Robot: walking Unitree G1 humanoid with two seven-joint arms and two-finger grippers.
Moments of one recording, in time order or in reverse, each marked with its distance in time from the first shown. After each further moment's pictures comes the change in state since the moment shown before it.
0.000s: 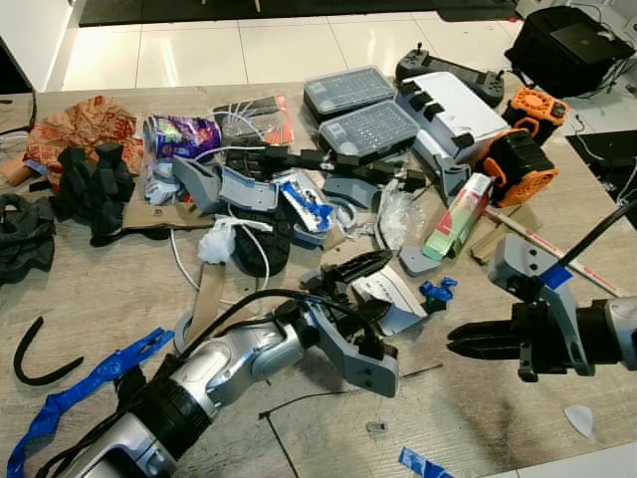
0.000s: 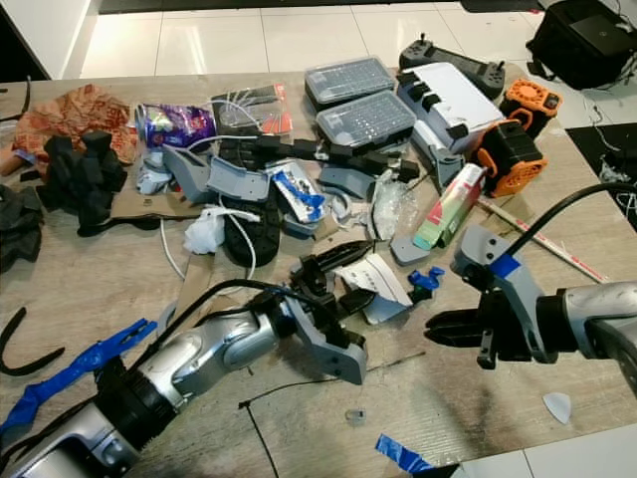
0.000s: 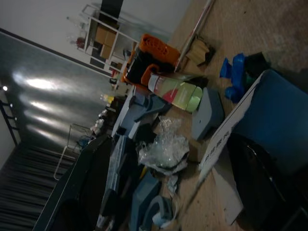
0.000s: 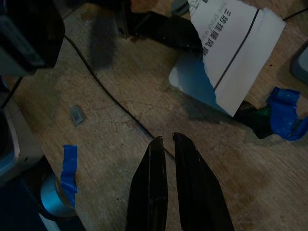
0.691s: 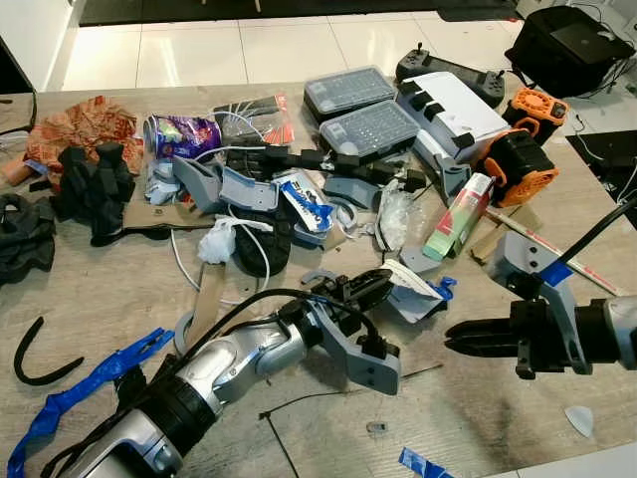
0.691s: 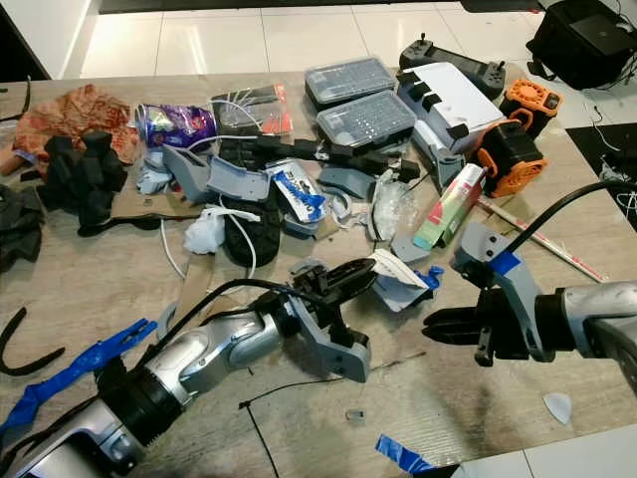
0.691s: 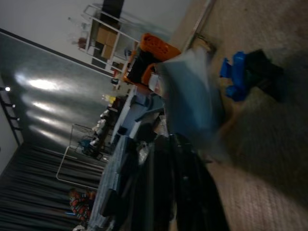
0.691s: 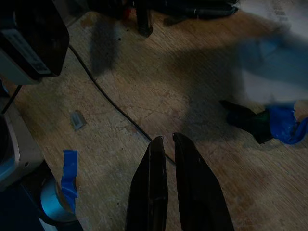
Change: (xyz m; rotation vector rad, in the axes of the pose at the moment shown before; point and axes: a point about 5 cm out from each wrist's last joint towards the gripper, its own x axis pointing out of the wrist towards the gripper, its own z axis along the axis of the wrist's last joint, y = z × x) left arm 0.001 -0.001 -0.002 0.005 0.001 0.004; right arm 0.001 0.000 0.002 0.008 -0.015 -0.004
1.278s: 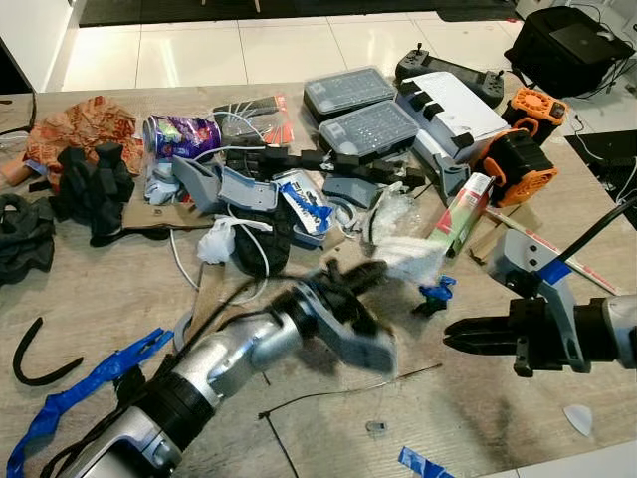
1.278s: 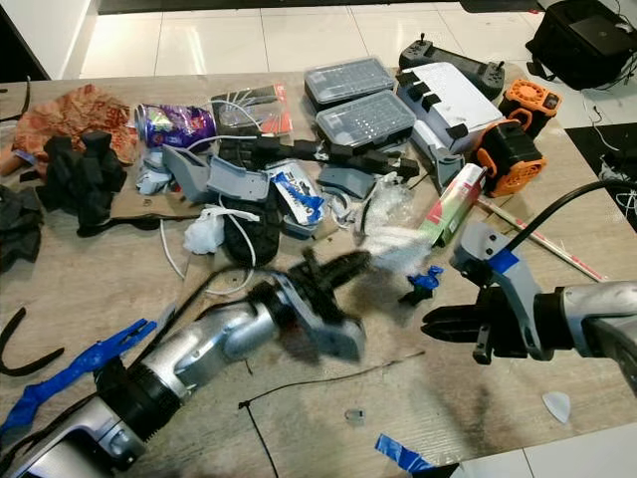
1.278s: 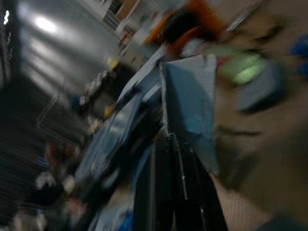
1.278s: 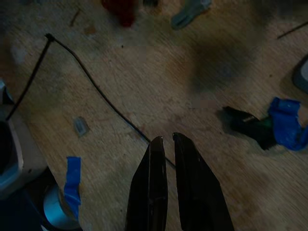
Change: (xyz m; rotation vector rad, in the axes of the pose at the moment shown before) left arm -0.015 0.026 -0.030 -0.306 0.120 0.140; right arm 0.003 0.002 0.002 0.010 -0.027 0.007
